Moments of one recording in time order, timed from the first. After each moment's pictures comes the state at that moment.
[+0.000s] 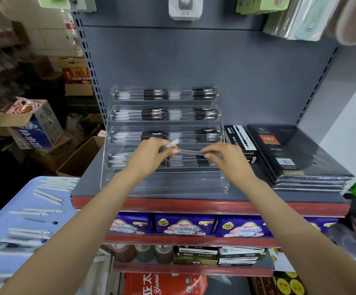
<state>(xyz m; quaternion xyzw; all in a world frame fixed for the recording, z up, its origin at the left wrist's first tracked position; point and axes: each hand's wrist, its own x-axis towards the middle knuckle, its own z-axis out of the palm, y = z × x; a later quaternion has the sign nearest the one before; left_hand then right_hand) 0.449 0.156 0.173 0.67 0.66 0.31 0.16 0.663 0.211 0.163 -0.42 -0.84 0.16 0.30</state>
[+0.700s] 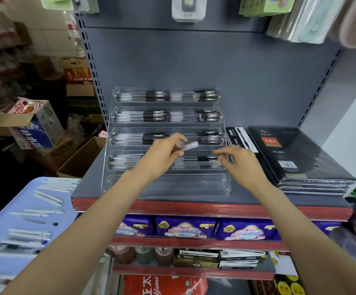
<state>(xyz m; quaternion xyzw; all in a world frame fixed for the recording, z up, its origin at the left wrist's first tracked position) 0.466 0.163 0.177 0.71 0.62 0.31 0.14 0.683 0.213 0.160 -0.46 -0.83 0.15 0.29</state>
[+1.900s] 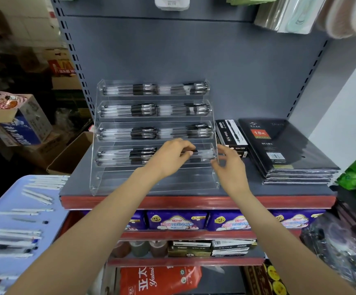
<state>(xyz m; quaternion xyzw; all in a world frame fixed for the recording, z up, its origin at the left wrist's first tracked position) 0.501 0.183 0.161 0.74 0.60 0.25 0.15 0.675 0.190 0.136 -0.55 -0.69 0.28 0.38</state>
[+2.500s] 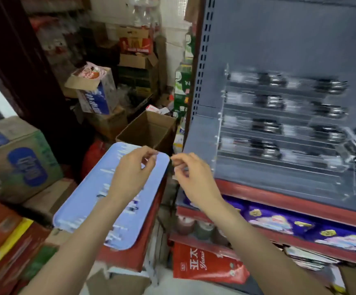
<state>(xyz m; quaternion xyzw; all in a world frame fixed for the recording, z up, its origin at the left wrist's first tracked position) 0.226 -0.023 0.116 0.52 0.75 0.41 0.05 0.377 0.042 0.128 -0.33 -0.85 0.31 0.26</state>
